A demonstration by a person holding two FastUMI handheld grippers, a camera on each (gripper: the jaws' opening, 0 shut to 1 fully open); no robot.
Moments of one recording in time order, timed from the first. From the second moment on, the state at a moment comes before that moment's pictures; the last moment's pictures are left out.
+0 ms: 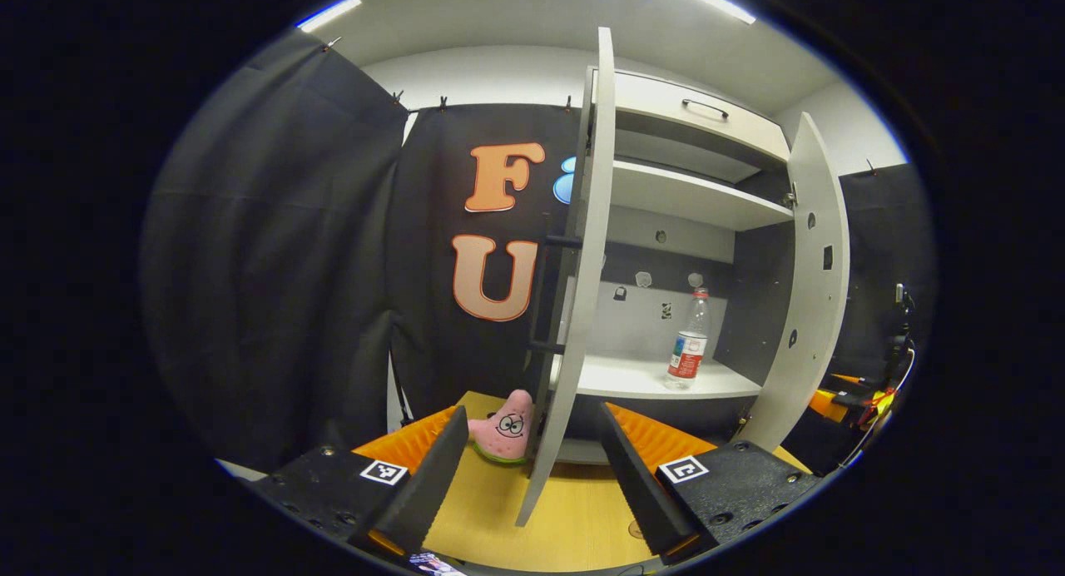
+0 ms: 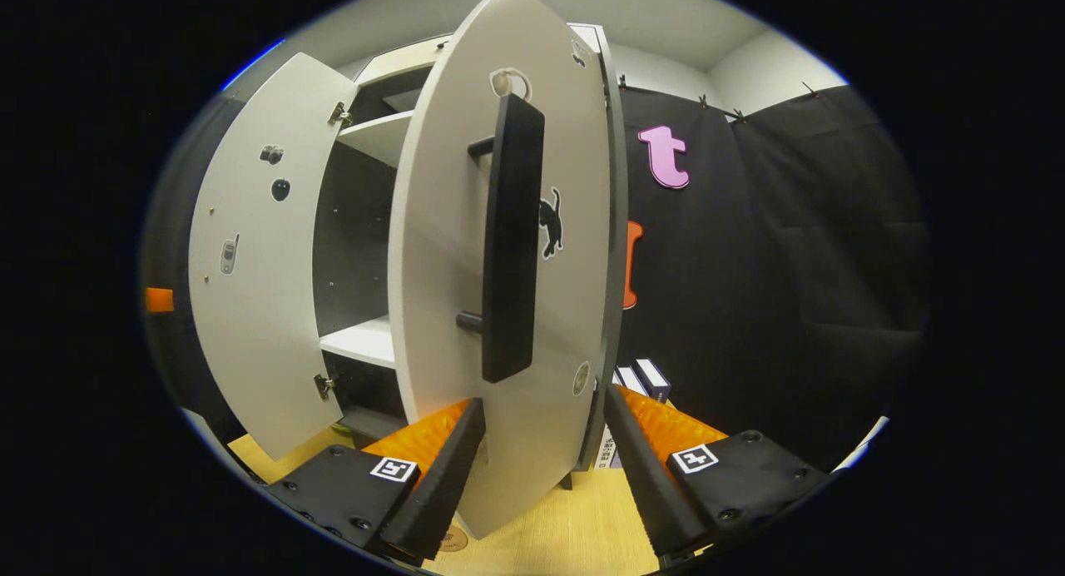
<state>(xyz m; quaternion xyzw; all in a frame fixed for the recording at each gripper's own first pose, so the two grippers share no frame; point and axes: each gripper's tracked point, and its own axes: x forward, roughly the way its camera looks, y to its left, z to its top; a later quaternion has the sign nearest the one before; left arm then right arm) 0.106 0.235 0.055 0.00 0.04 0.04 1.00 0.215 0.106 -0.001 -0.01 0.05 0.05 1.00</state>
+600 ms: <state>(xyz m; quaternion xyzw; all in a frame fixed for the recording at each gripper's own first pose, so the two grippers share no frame) 0.113 0.267 0.045 -0.01 0.05 0.05 1.00 0.294 0.167 -0.017 -0.01 0.05 0.09 0.99</state>
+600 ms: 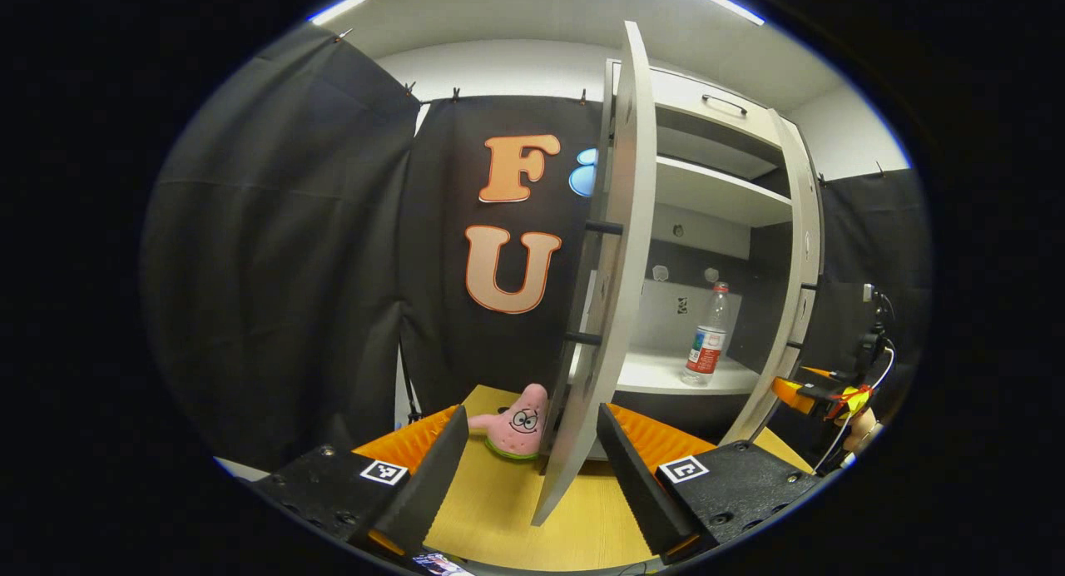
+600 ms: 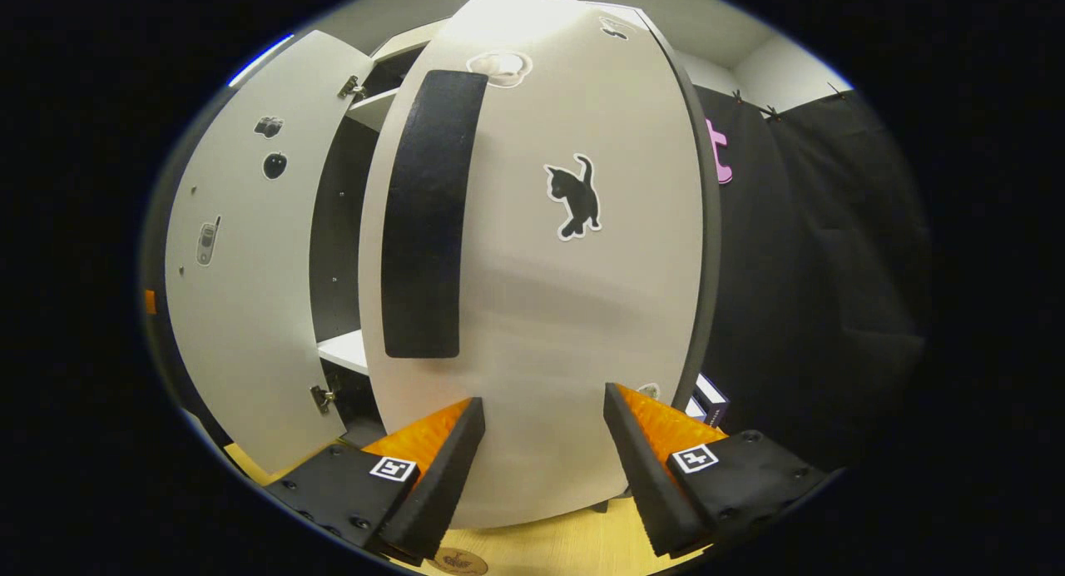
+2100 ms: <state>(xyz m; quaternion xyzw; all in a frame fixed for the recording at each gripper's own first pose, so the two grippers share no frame) 0.173 0.276 0.023 0.01 0.08 0.00 1.00 0.265 0.149 -0.008 0.00 0.06 0.02 1.00</state>
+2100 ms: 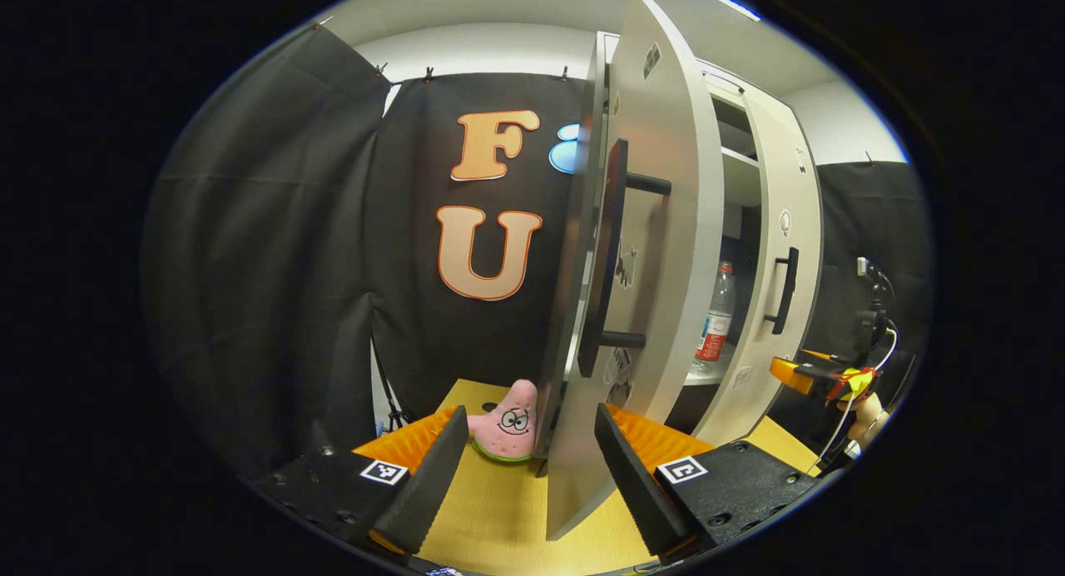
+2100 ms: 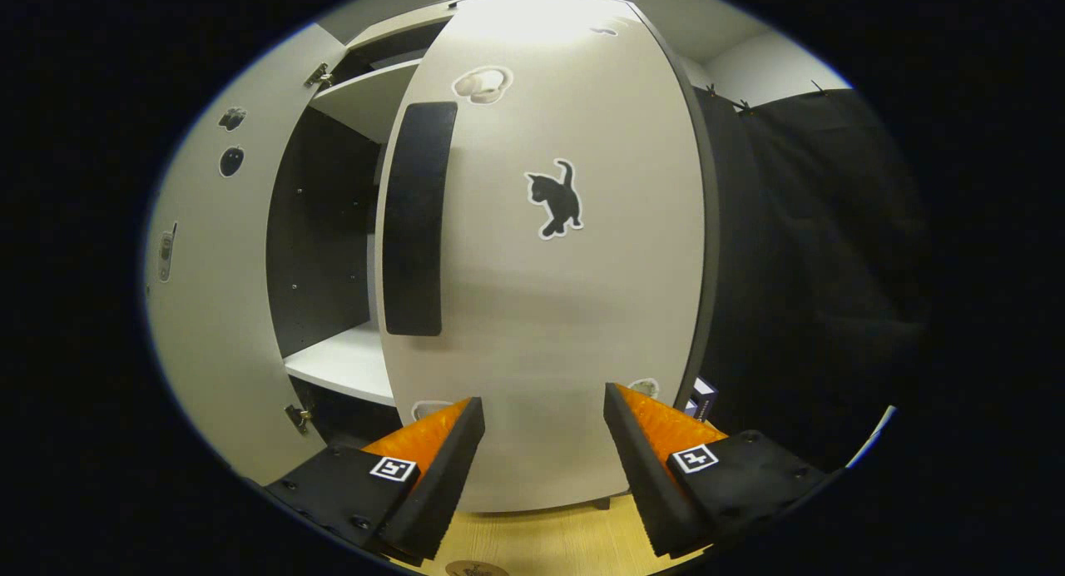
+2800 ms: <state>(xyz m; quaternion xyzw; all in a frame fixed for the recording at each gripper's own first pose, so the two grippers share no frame) 0.168 0.204 0.010 -0.04 0.08 0.02 1.00 0.186 0.039 0.019 0.03 0.06 0.02 1.00</state>
